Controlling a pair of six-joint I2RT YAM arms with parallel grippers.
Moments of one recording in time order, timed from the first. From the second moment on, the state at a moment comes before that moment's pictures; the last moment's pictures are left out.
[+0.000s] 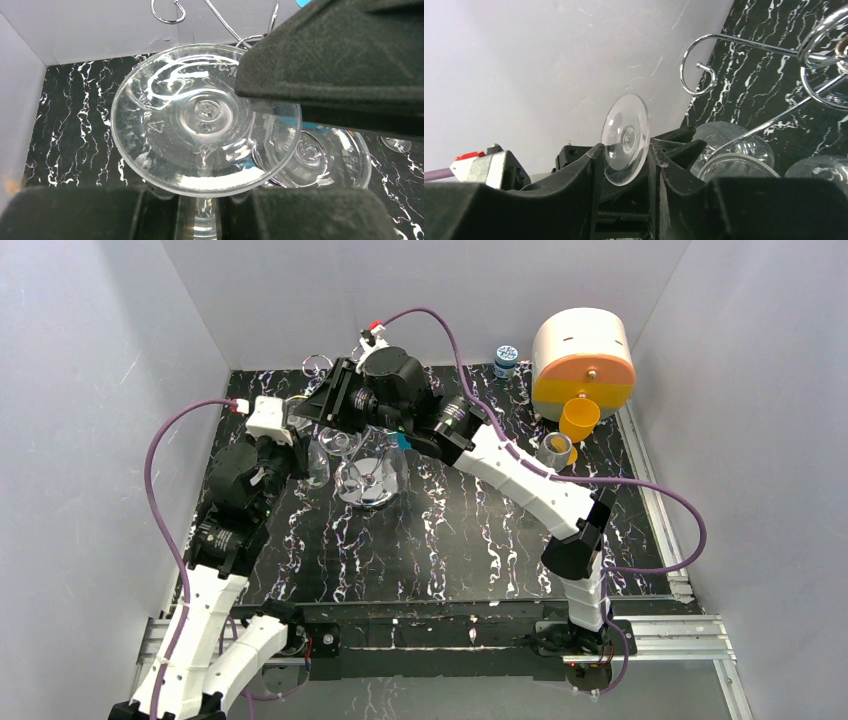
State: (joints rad) left arm -0.28 0.75 1.00 -0.38 -0.09 -0.03; right arm 1.07 1.97 2.30 -0.53 -0.02 1.04
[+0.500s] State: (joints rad) left arm -0.28 0.73 1.01 -0.41 -0.08 -0.06; right arm 1.06 1.97 2.26 -0.48 -0.05 1.22
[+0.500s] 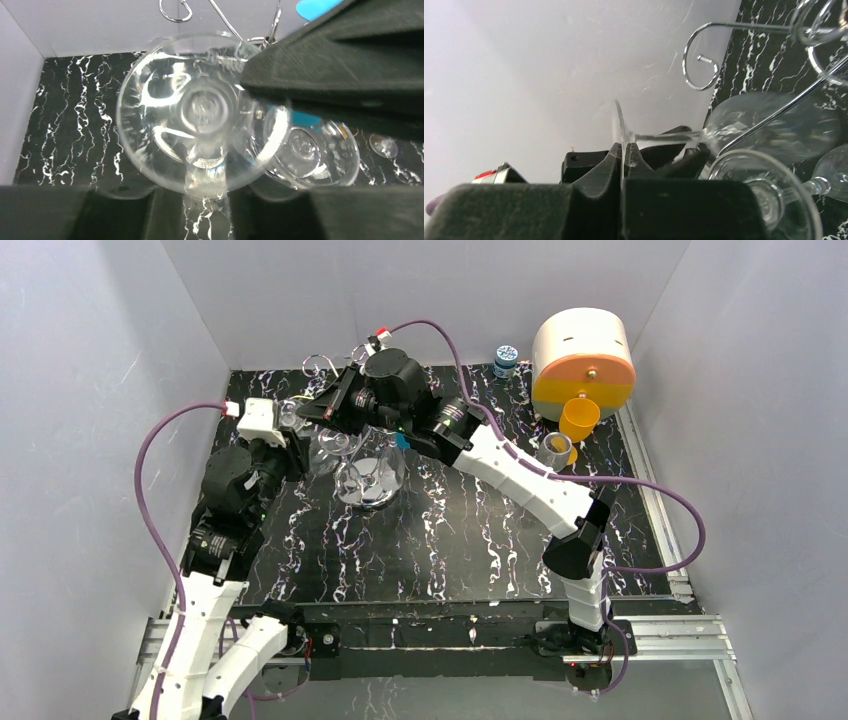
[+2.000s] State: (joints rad) left arm -0.28 0.72 1.16 -0.51 -0.19 -1.26; right arm 1.00 1.88 2.10 -0.38 -0.07 1.33
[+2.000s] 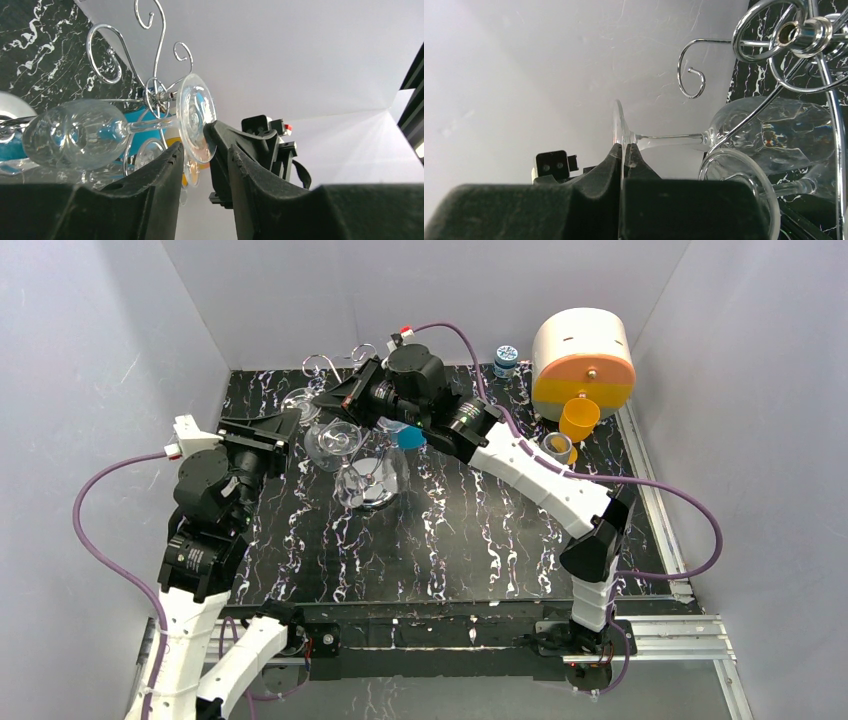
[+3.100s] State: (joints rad) left arm -0.28 0.76 1.13 -0.46 -0.28 -1.33; right arm 1.00 1.82 1.99 -0.32 -0.12 1.36
